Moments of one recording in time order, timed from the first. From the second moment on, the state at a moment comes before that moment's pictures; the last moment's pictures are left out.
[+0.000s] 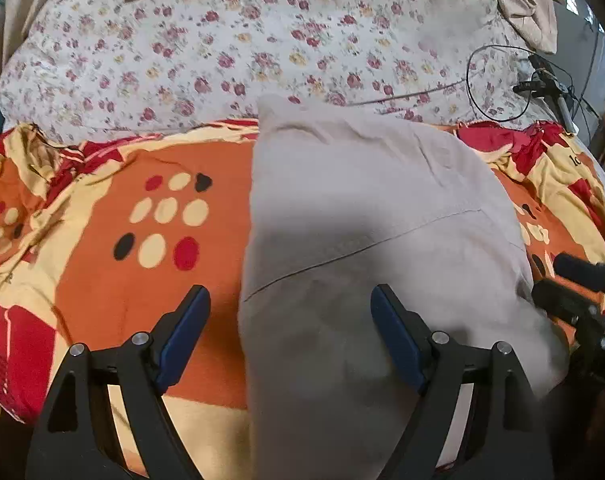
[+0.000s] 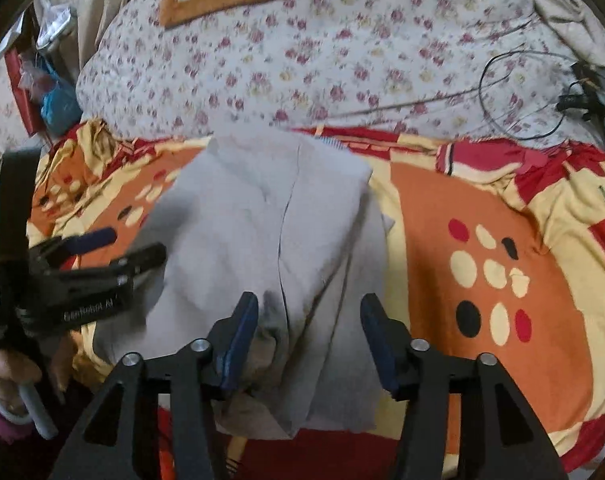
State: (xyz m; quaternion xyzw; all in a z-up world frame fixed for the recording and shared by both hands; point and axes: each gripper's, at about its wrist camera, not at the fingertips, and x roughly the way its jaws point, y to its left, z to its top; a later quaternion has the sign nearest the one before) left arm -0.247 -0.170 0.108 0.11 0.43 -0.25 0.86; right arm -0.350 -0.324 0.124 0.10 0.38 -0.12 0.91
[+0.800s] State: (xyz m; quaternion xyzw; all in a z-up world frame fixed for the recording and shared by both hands) left arm -0.253 -0.146 0.117 0.07 0.39 -0.21 0.89; right arm -0.333 -0.305 0.126 0.09 0.33 -0.17 0.92
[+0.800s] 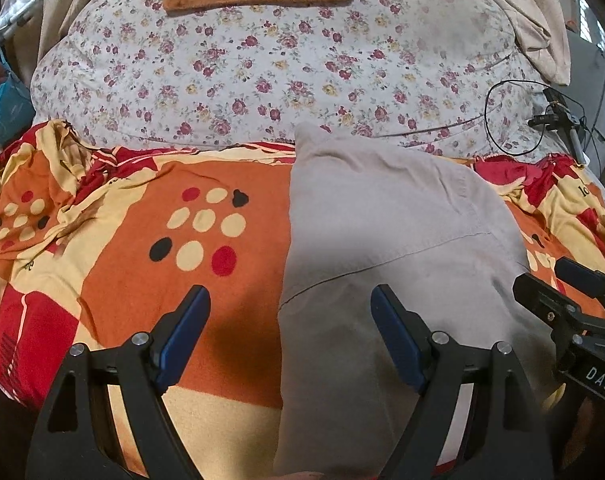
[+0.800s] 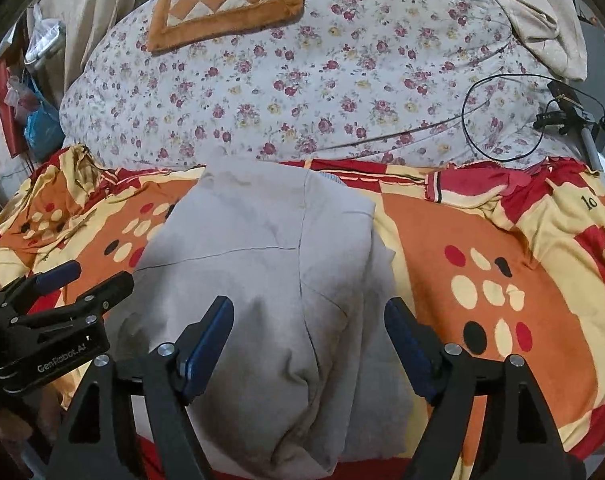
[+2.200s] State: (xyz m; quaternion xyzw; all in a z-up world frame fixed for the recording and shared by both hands) left arm -0.251 -0.146 0.112 0.08 0.39 -0.19 0.90; right arm -0.323 -0.301 0.114 0.10 0.34 -0.18 0.92
